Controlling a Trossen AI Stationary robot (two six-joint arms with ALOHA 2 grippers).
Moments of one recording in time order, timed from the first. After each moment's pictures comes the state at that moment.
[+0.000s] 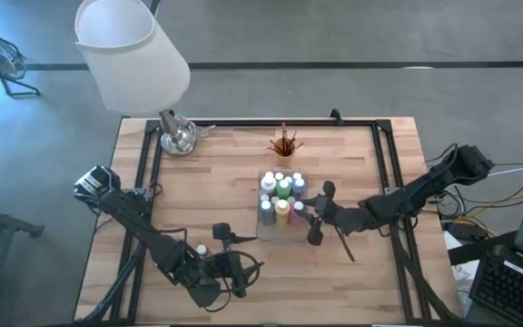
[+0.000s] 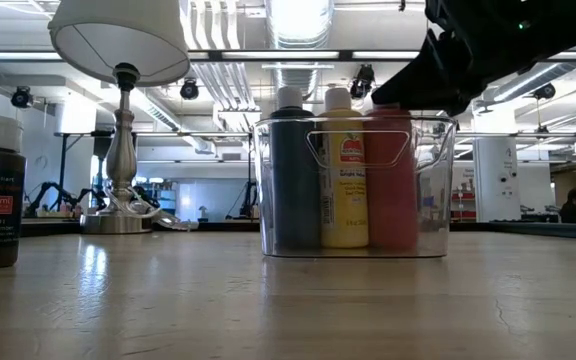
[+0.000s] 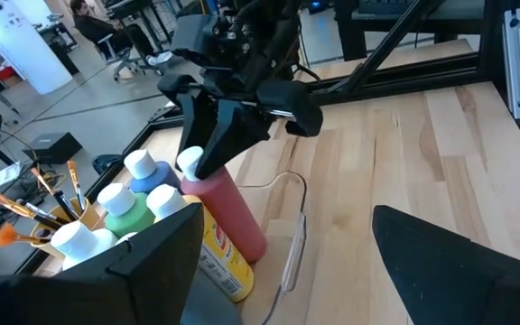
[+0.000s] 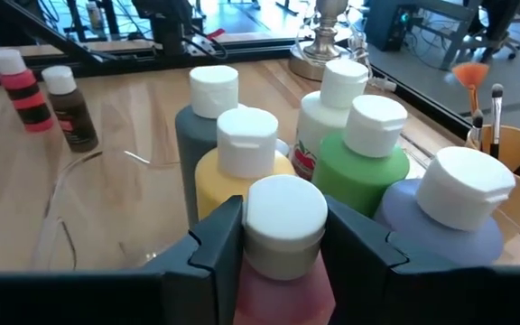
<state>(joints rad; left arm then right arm) -0.70 1.65 1.25 -0.13 -1.00 -0.21 0.39 1.36 0.54 0.38 0.71 0.29</state>
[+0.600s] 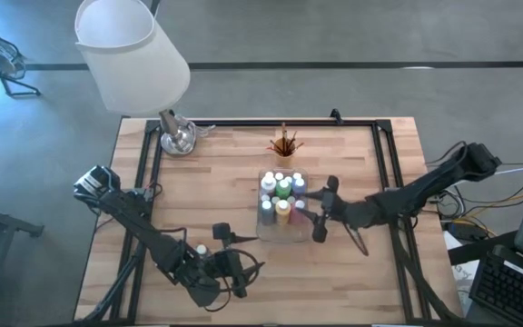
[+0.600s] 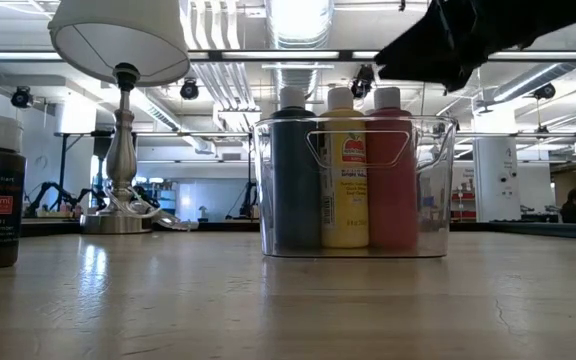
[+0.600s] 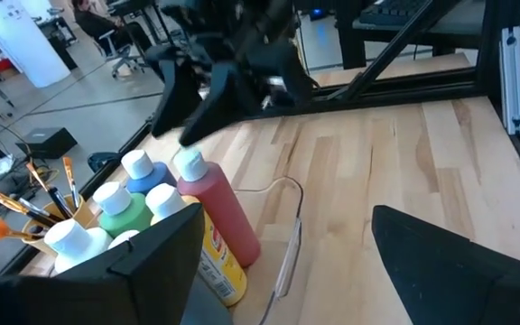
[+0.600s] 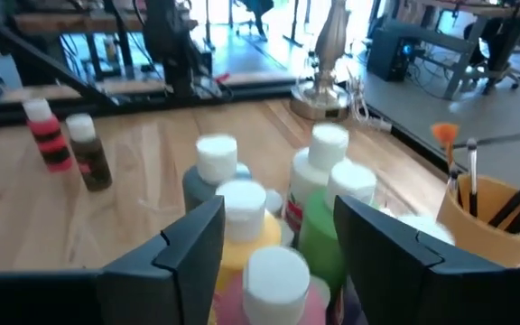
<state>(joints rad) -0.70 1.65 1.25 -0.11 -1.00 -0.24 0.39 1.24 0.55 0.38 0.70 0.21</state>
